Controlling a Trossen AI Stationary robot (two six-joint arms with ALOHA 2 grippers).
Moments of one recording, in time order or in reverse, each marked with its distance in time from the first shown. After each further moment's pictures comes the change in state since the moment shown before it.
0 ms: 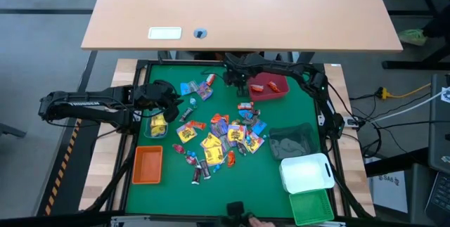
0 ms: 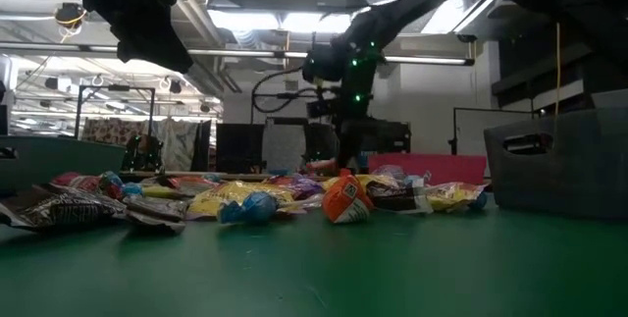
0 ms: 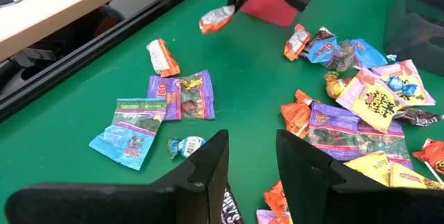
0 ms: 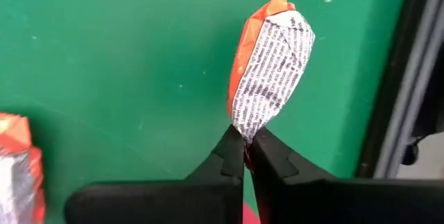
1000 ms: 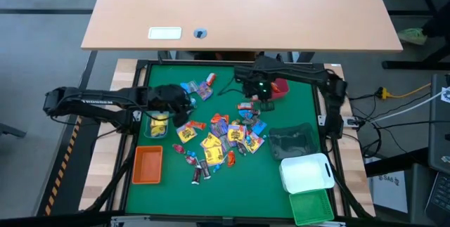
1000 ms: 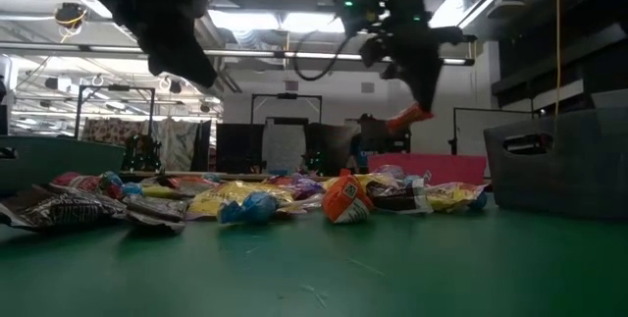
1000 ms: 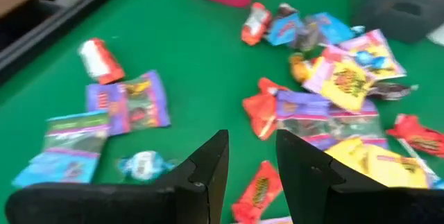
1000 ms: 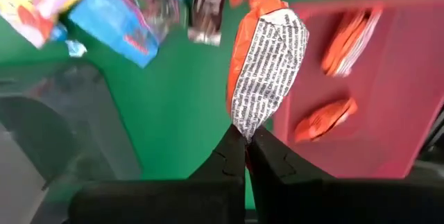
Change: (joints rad) left arm -0.001 0.204 0.001 0.185 0.153 0.088; right arm 0.143 -0.298 -0.102 -0.611 -0.010 0.253
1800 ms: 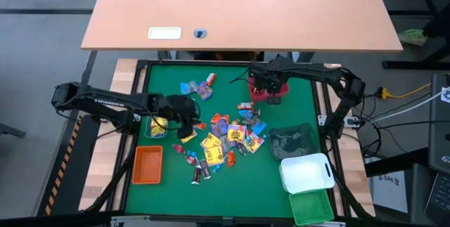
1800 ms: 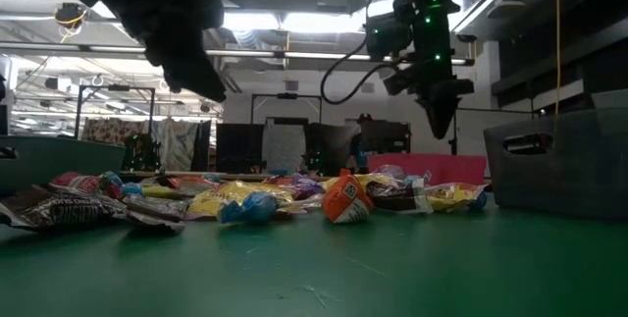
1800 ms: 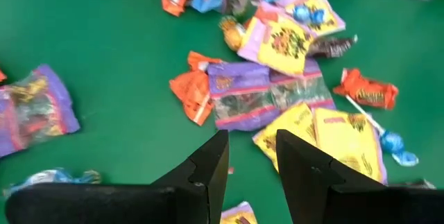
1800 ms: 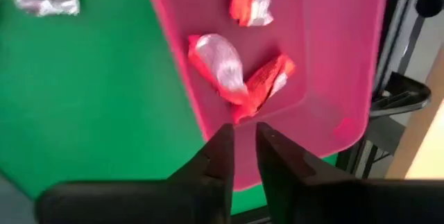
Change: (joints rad) left arm -0.109 0.173 0.000 0.108 0.119 0.039; right arm -0.135 -0.145 -0.323 0.323 0.203 0.020
